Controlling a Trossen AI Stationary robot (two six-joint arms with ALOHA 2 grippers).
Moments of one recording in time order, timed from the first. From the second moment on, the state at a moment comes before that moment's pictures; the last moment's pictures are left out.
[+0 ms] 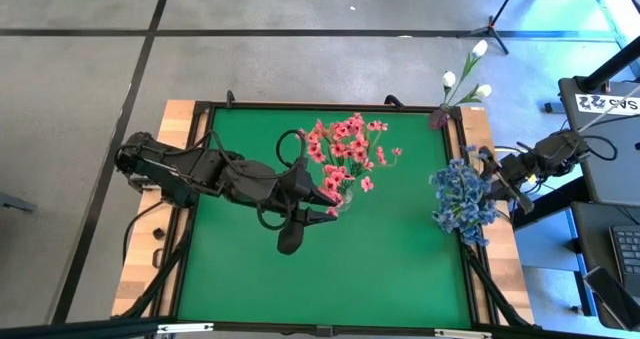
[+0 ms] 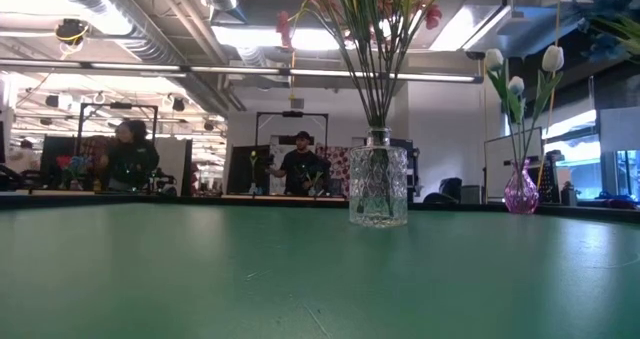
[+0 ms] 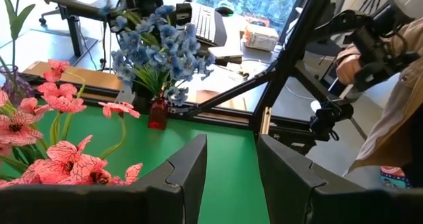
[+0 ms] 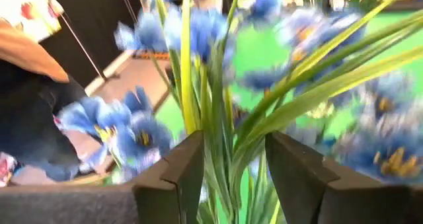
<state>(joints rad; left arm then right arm) -0.34 1.61 1.85 -0.59 -0.25 -0.34 0.46 0.09 0.90 -1.17 -0.04 0.19</state>
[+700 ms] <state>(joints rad) -0.33 1.61 1.85 -0.59 -0.25 -0.36 0.46 0.08 0.87 -1.12 -0.08 0.24</state>
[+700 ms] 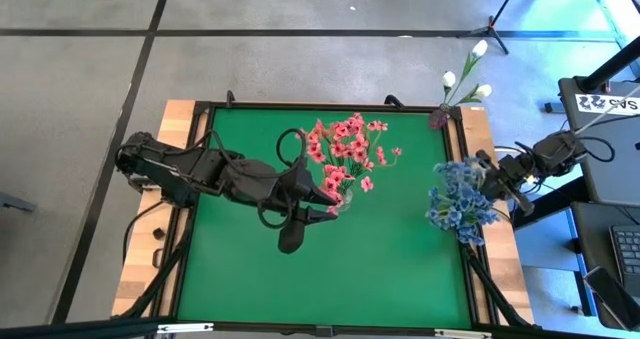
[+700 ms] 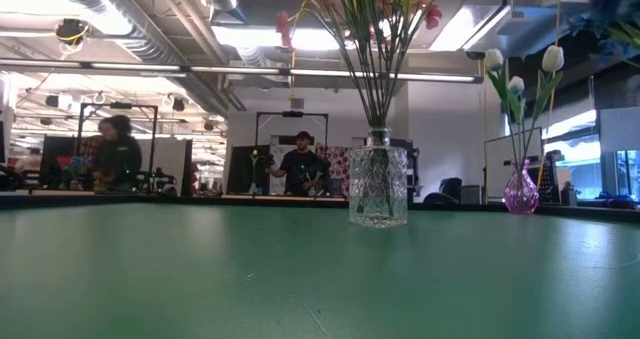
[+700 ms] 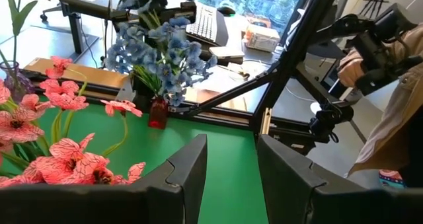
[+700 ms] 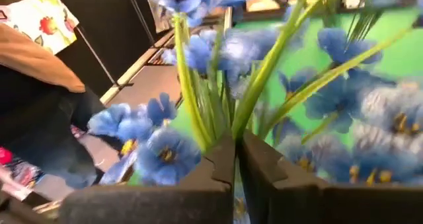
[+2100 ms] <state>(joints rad) -0.33 1.61 1.85 -0.59 -0.22 -0.36 0.46 0.01 1.27 -1.31 0.06 0.47</state>
